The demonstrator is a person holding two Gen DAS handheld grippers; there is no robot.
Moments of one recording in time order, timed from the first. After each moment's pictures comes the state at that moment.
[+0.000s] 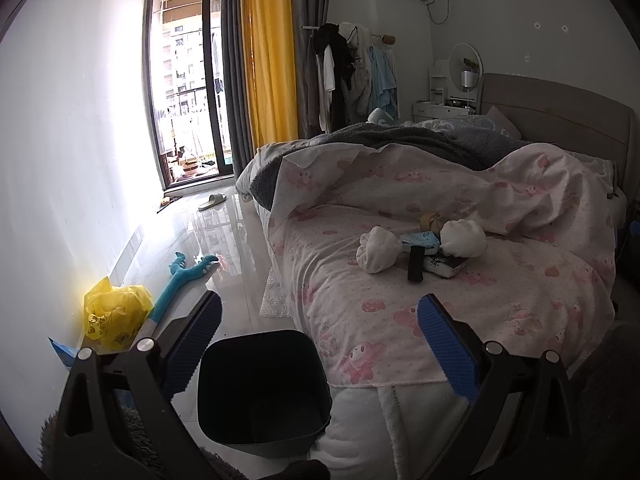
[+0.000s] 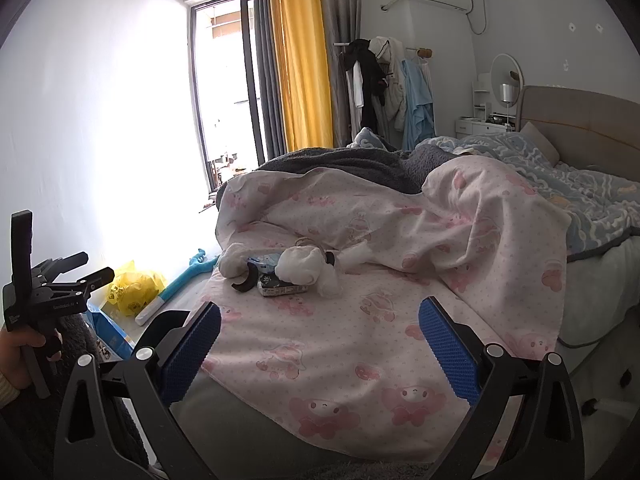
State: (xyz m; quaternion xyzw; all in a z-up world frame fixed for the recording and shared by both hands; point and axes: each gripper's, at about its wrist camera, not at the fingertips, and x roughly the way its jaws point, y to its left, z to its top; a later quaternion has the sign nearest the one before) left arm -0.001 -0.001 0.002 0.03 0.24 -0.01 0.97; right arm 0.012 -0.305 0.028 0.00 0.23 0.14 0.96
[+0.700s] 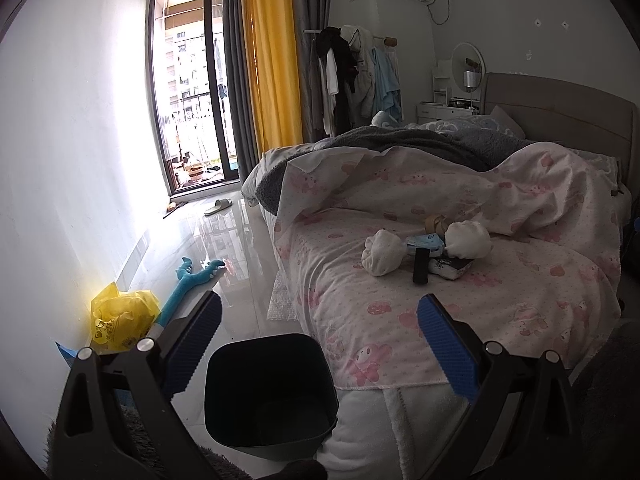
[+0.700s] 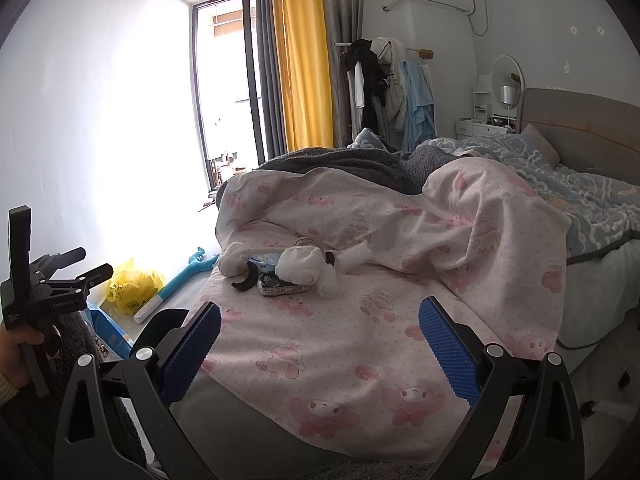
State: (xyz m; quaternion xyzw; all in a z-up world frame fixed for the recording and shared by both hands) left arm -0.003 -0.002 0.002 0.05 0.24 0.00 0.97; right arm 0.012 -0.305 0.028 0.00 0.23 0.14 0.96
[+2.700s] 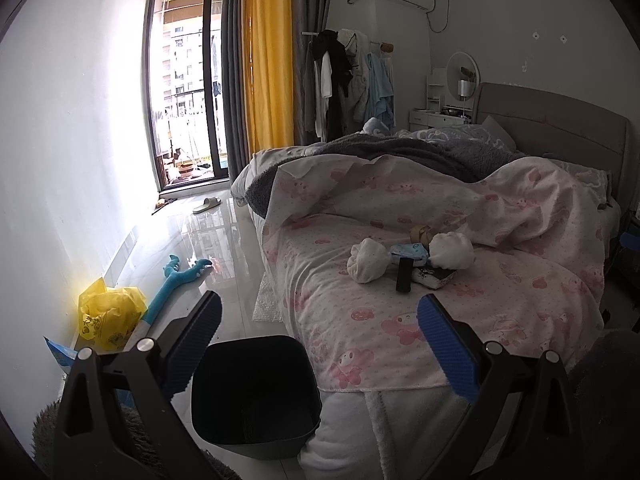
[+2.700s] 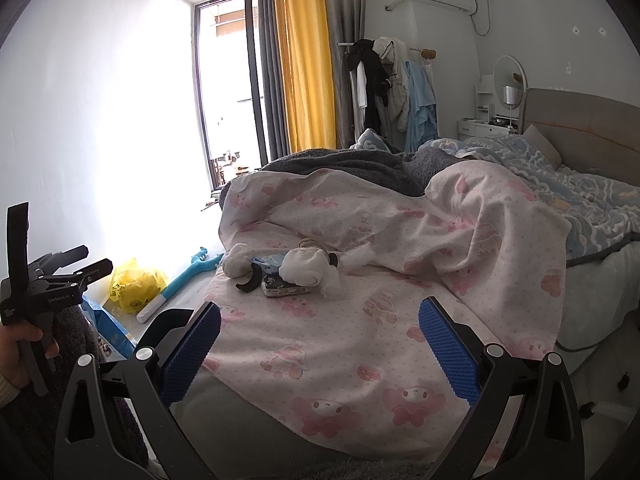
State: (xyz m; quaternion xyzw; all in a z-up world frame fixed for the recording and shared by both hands) left arm -0.010 -0.005 0.016 0.03 0.23 -0.02 0.97; right arm 0.012 -0.301 0.029 0.00 0.23 0.14 0.96
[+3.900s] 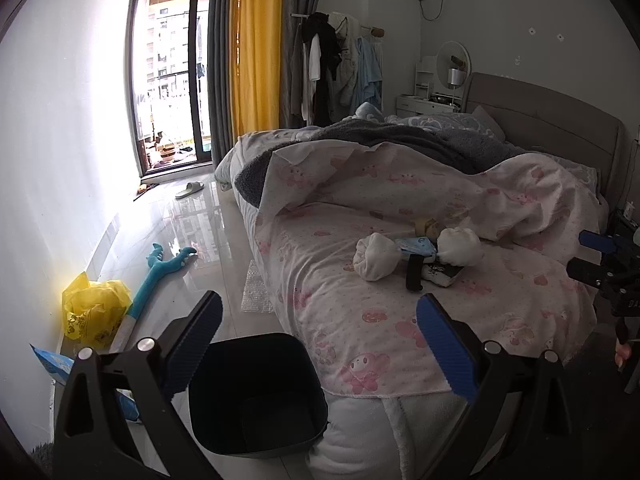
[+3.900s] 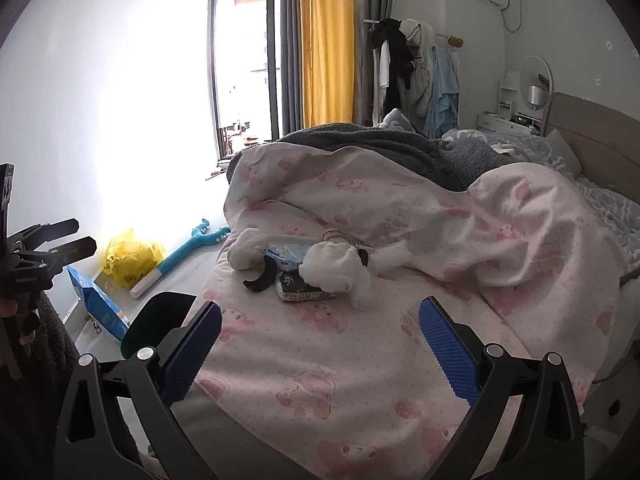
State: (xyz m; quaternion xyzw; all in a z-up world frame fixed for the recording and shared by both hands) left arm 0.031 0.025 0.012 0.01 0.27 -0.06 0.96; right arm 0.077 -0.239 0.013 -0.05 0.27 0.16 0.95
